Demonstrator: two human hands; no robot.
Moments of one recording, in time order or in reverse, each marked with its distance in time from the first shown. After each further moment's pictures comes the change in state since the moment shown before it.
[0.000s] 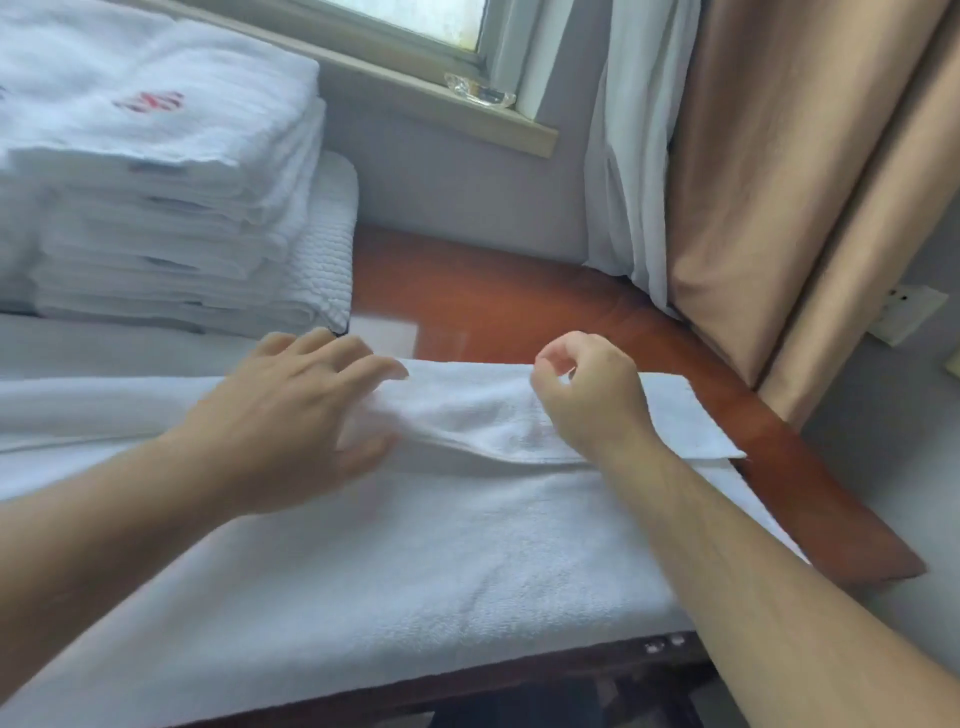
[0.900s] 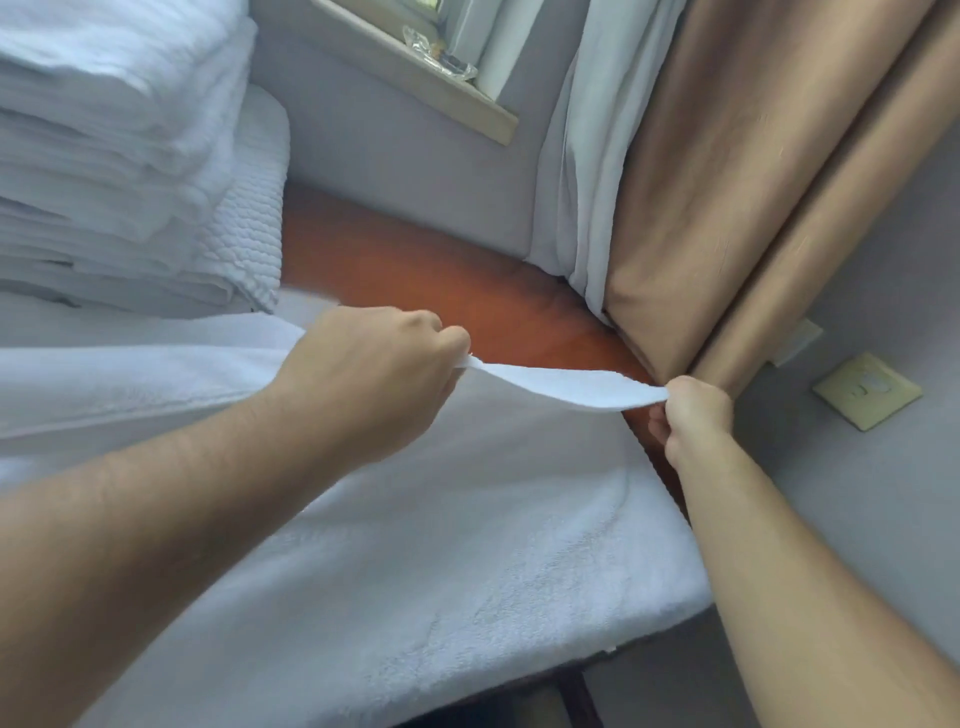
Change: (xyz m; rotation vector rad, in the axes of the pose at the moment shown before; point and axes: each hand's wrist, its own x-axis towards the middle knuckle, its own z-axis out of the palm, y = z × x) left_hand 0.082 0.045 0.015 -0.061 0.210 0.022; right_hand 0.054 0.130 -0.067 0.577 0.513 0.902
